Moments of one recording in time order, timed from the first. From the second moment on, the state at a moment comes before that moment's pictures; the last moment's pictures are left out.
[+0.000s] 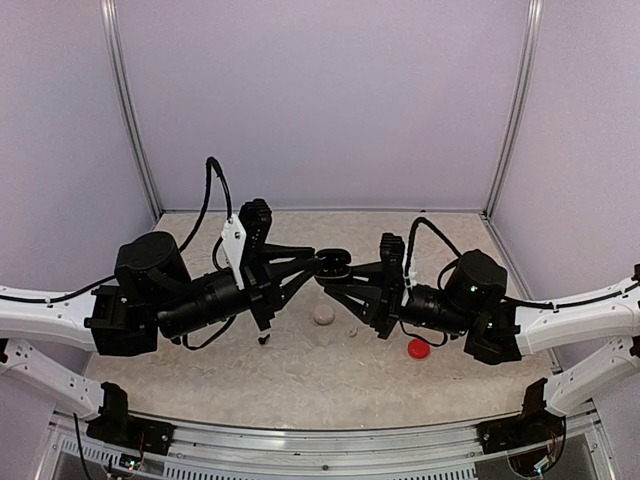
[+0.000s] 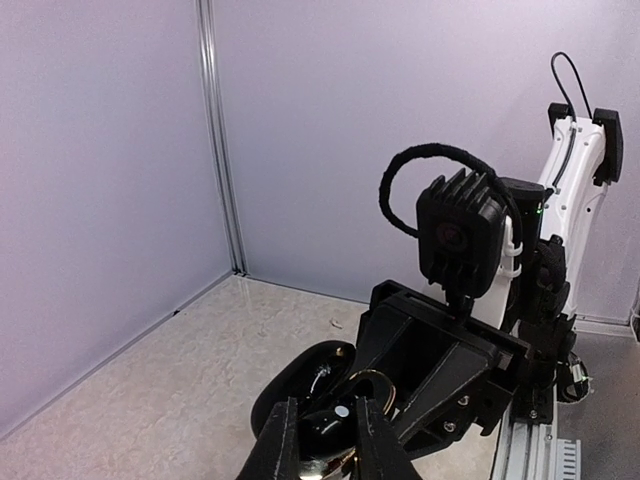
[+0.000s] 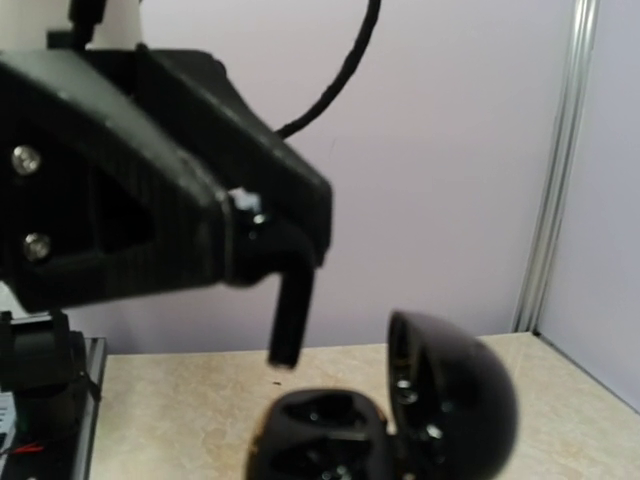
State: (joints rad) left arm -1.29 1.15 0.86 0.36 -0.22 0.09; right arm 1.13 1.27 0.64 0.81 -0.19 -0.09
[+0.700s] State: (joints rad) left arm -1.30 1.16 0.86 0.36 -0.25 0.11; right arm 1.13 1.27 0.64 0.82 -0.22 -0.02
